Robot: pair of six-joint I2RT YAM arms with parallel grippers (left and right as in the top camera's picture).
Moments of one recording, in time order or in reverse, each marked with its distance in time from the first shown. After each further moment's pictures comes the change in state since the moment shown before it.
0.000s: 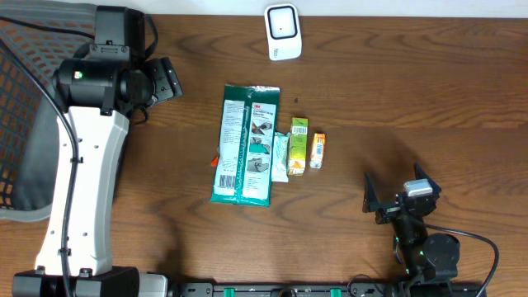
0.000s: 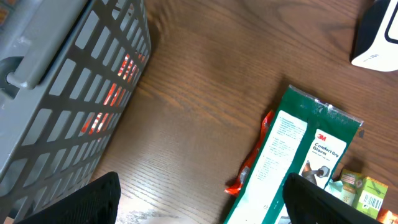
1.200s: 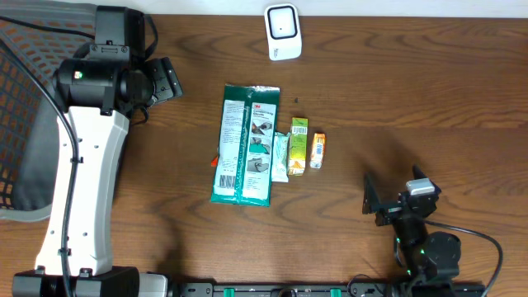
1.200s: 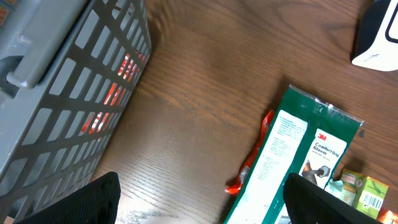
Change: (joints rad) left arm 0.000 0.000 0.000 -0.002 0.000 0.000; right arm 0.000 0.009 0.065 -0.132 -0.006 0.059
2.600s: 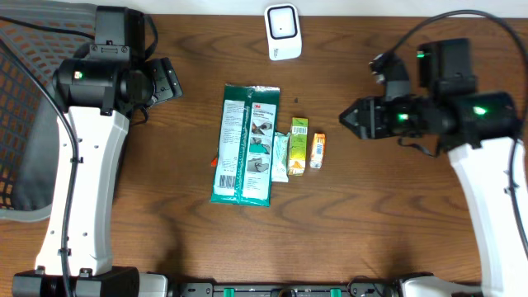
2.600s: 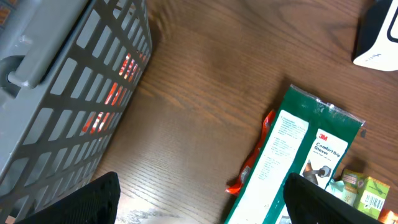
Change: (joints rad) left arm 0.000 0.000 0.000 -0.001 -0.003 0.000; right arm 0.099 1.436 1.500 -1.003 -0.339 0.111
